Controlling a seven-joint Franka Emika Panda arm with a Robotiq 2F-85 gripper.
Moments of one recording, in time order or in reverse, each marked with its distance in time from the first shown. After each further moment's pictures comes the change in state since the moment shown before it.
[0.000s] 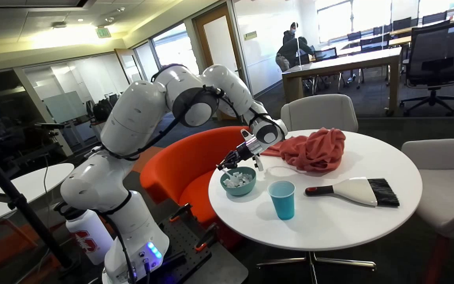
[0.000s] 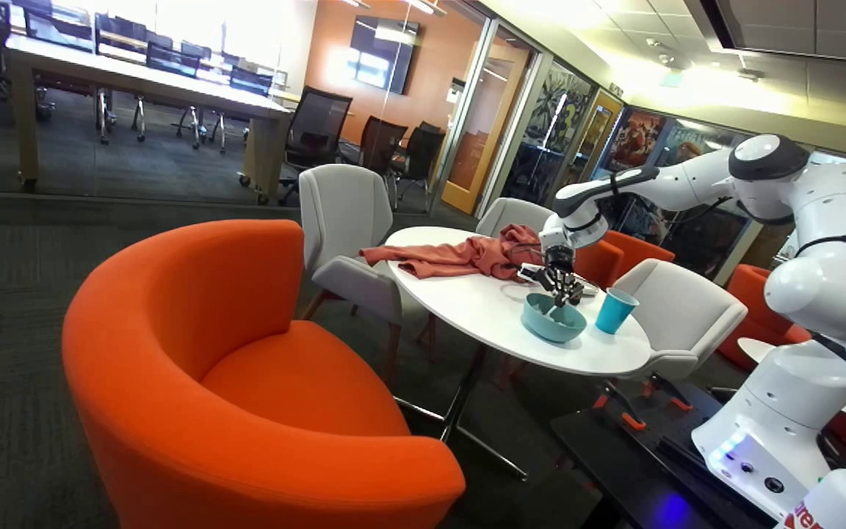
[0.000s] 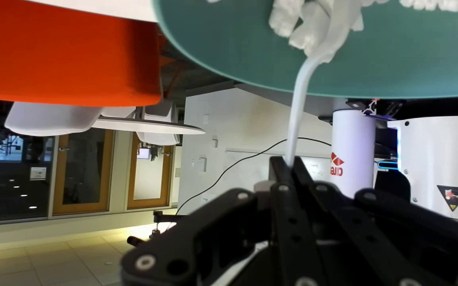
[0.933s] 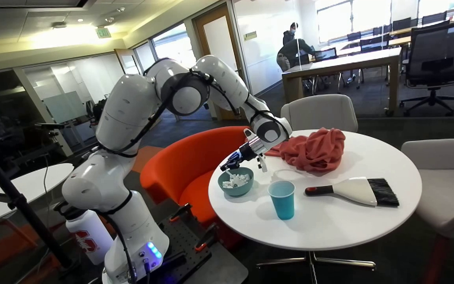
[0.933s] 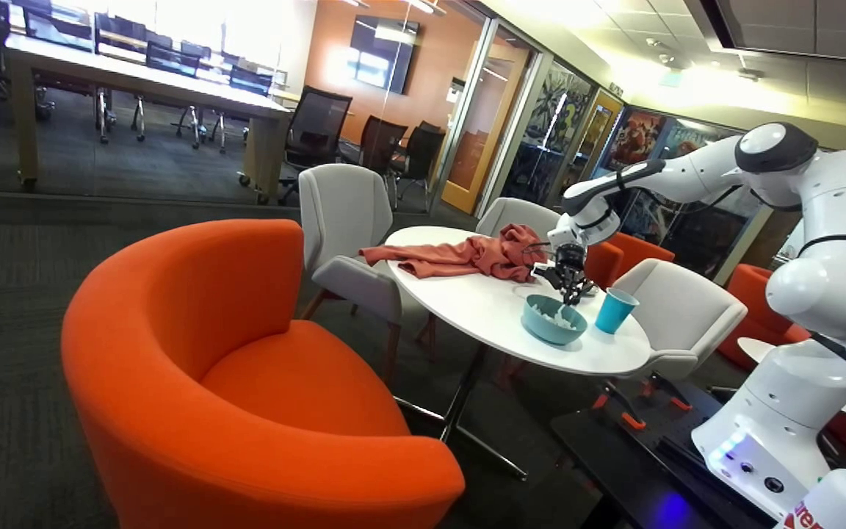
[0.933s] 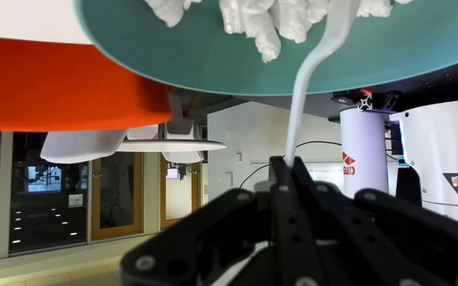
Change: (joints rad) arm 0.049 -0.119 -0.132 -0.049 0.084 0.016 0.007
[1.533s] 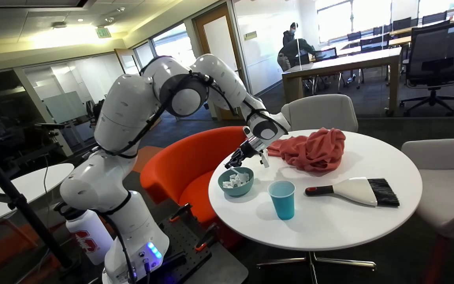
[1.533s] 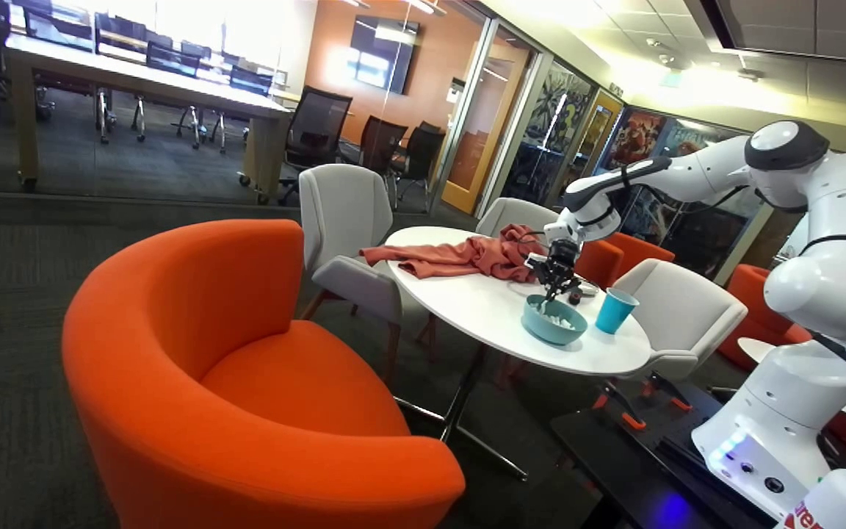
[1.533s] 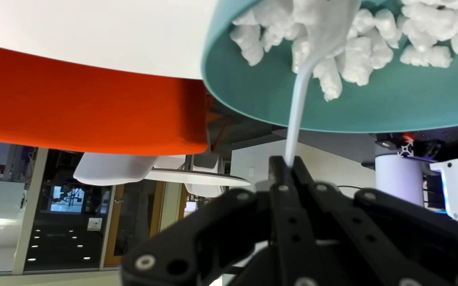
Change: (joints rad) arm -0.072 0.002 0.108 -0.043 -0.011 0.197 0.000
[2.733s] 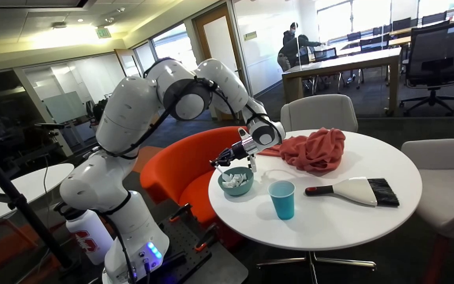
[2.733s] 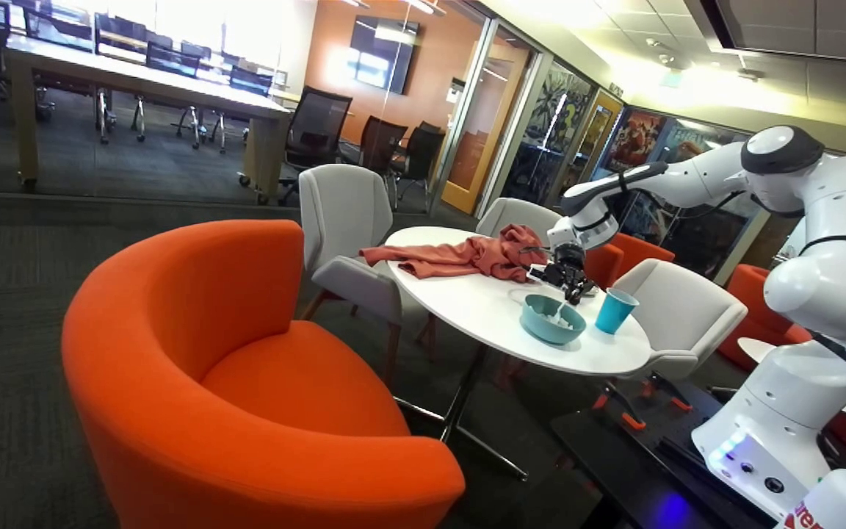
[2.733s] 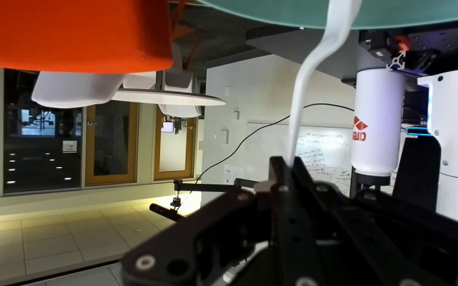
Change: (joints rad) arm -0.008 0.037 0.008 -0.006 0.052 -0.245 -0.005
